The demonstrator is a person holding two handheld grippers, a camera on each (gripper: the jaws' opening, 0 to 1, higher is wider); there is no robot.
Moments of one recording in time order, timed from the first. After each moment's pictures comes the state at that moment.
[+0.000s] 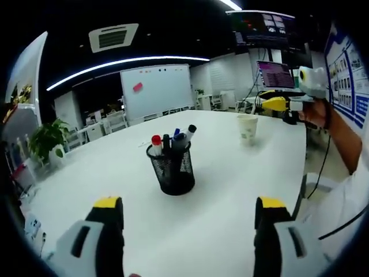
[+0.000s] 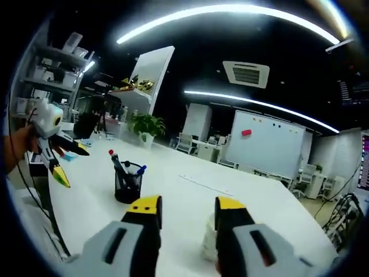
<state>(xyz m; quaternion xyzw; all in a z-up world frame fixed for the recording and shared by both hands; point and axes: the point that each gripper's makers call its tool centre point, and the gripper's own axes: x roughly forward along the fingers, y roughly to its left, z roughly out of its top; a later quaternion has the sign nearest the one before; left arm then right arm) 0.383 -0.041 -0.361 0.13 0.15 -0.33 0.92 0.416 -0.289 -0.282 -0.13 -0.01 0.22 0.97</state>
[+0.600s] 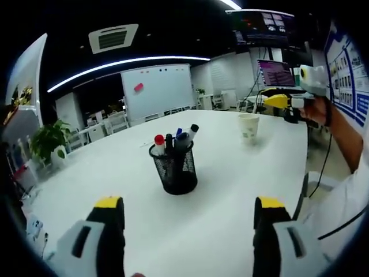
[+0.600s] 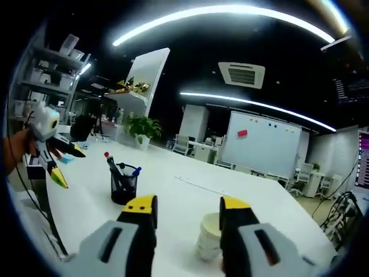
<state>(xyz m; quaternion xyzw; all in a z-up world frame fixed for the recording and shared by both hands) 0.385 -0.036 -0.360 0.13 0.15 -0.32 0.92 0.418 -0.299 -0.278 -0.12 -0.01 0.21 0.97</state>
